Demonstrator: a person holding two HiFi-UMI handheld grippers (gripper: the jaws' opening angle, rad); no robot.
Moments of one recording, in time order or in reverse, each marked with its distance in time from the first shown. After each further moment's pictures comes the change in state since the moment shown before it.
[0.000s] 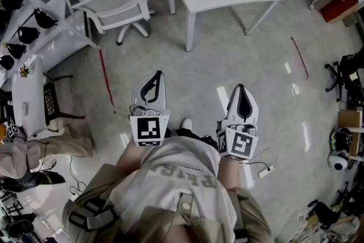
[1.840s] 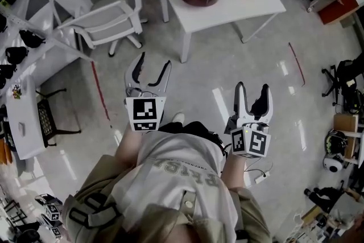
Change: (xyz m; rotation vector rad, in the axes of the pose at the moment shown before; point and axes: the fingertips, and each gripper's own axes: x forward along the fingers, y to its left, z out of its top) left arm 0.196 0.074 0.007 -0.023 0.045 -0.036; right arm 0.161 -0.052 0.013 0.096 -0.038 -0.032
